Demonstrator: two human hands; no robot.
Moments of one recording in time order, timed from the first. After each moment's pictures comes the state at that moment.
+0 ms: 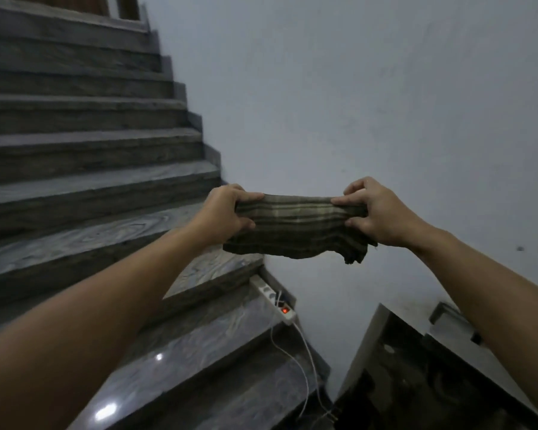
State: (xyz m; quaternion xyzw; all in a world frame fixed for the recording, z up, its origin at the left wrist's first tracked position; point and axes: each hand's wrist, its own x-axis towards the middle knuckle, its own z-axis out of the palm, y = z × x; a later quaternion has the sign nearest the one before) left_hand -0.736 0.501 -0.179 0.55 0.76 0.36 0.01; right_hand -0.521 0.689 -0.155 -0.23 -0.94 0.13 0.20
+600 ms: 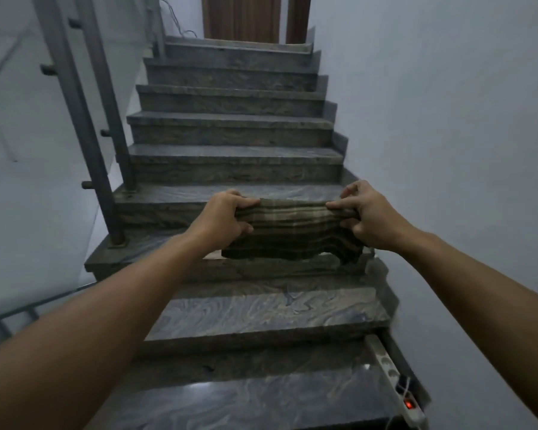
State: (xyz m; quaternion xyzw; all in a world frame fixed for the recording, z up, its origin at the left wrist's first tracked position) left_hand -0.954 0.373 -0.156 0.33 0.88 0.35 -0.07; right_hand -0.857 0.639 -0.136 0.04 -0.97 0.16 0.19
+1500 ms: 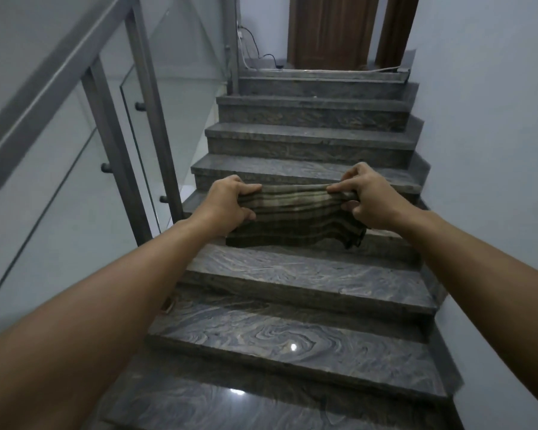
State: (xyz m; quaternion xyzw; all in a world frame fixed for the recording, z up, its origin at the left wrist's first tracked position) left_hand -1.245 0.402 0.123 0.16 0.92 0.32 -0.13; right_hand -1.234 0.676 0.143 0.17 -0.95 0.22 0.13
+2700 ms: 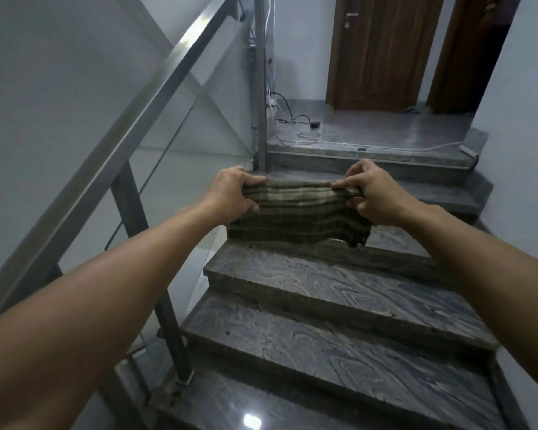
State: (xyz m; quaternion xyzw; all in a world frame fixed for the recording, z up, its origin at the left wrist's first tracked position) left_hand -1.657 0.410 0.473 0.10 0.94 0.26 -0.18; right_hand -1.691 0.677 0.475 0.23 -0.94 0.21 0.15
